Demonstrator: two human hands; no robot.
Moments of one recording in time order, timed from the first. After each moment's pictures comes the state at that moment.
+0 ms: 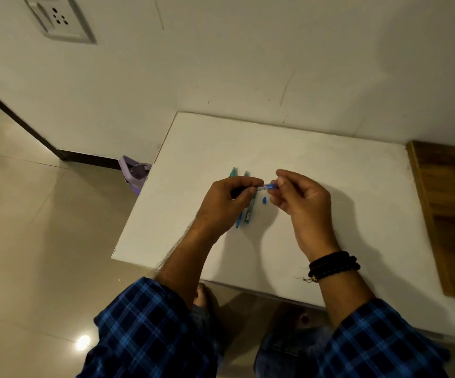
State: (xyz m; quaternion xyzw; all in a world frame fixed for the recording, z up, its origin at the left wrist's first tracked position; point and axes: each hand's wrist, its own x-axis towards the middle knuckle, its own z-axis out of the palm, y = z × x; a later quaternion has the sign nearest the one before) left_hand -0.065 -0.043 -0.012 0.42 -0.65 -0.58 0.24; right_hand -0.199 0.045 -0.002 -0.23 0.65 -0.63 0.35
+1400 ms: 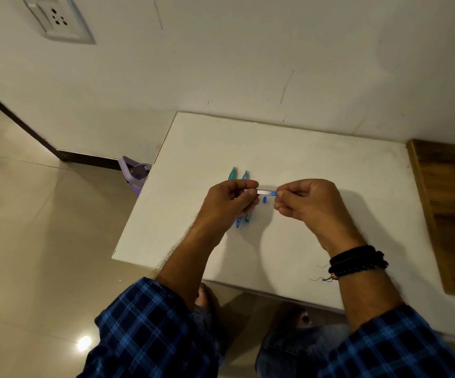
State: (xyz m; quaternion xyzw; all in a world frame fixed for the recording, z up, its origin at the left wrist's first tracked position) left_hand -0.067 -0.037 -0.013 0.44 -0.49 -0.71 0.24; right_hand -0.219 0.052 0.019 -0.25 0.73 -0.50 0.41
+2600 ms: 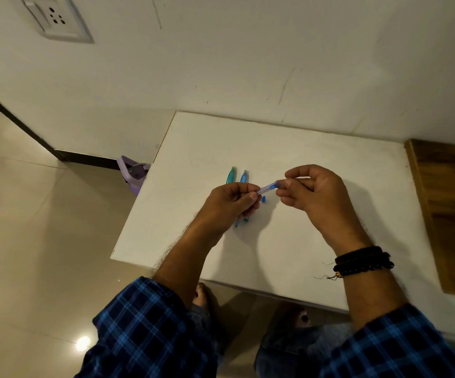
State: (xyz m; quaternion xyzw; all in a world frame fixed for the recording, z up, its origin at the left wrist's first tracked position) left_hand -0.065 -0.039 -0.014 0.43 -0.51 -0.72 0.19; right_hand -0.225 0.052 0.029 -0.29 0.70 -0.53 0.37
